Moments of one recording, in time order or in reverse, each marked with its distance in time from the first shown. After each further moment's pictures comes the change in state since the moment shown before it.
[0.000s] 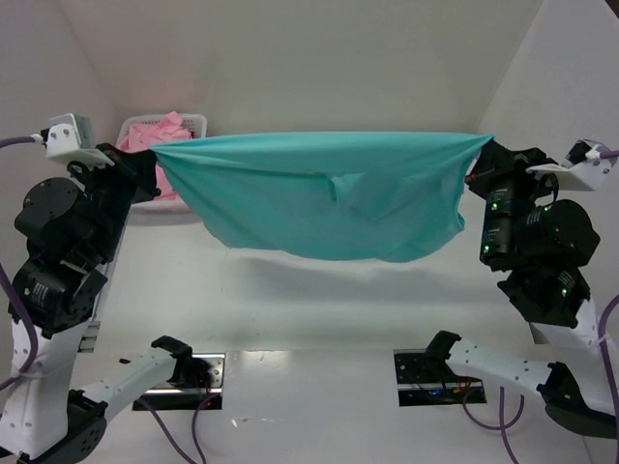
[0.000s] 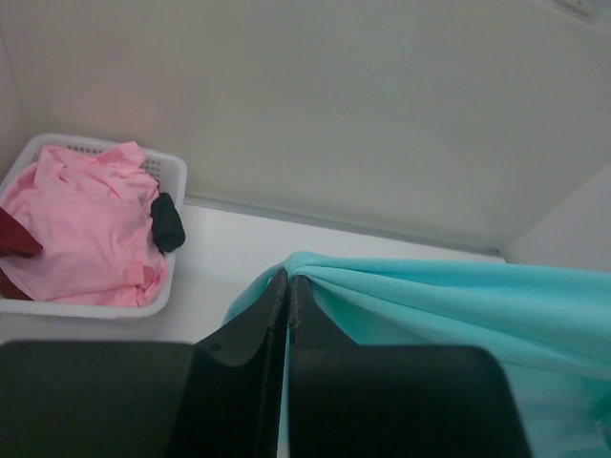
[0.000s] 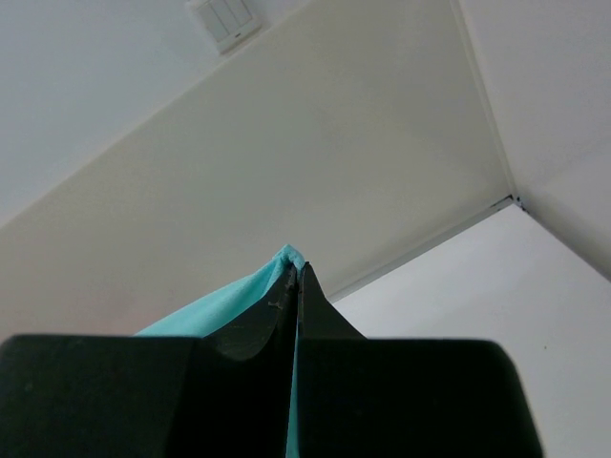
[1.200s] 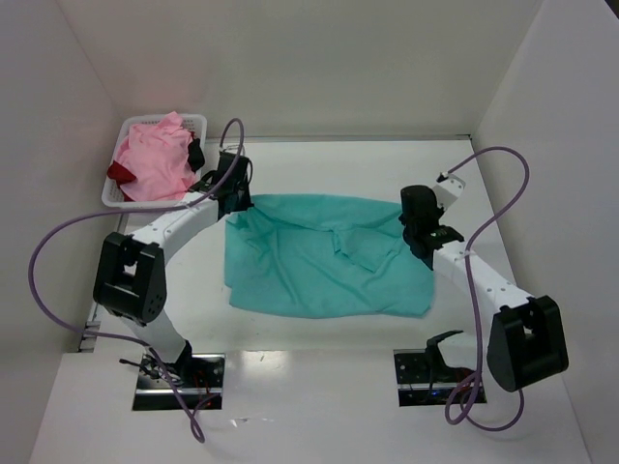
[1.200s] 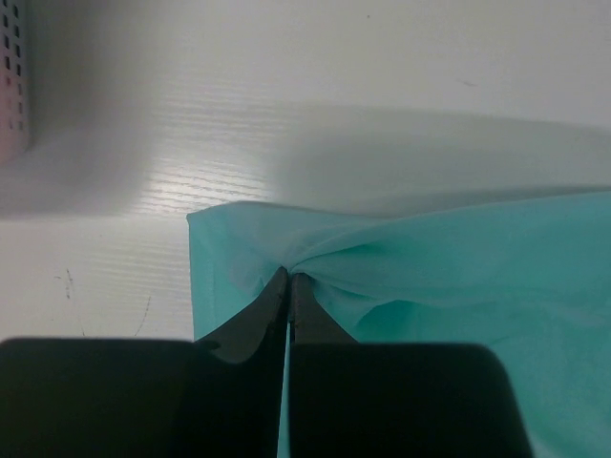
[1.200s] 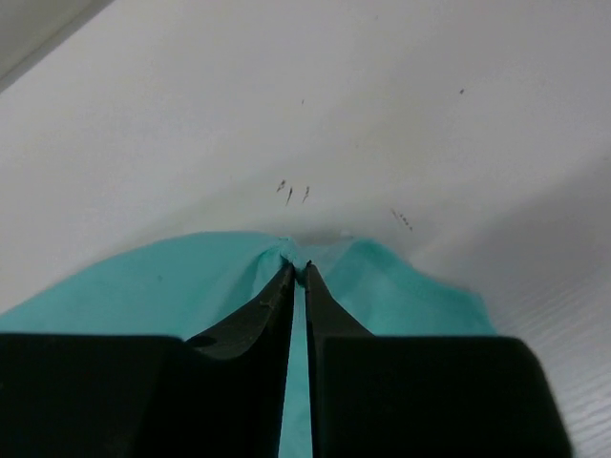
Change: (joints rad) left arm 0.034 0.764 -0.347 0.254 0.089 -0.048; right arm -0.528 0.374 -0.678 0.054 -0.461 0.497
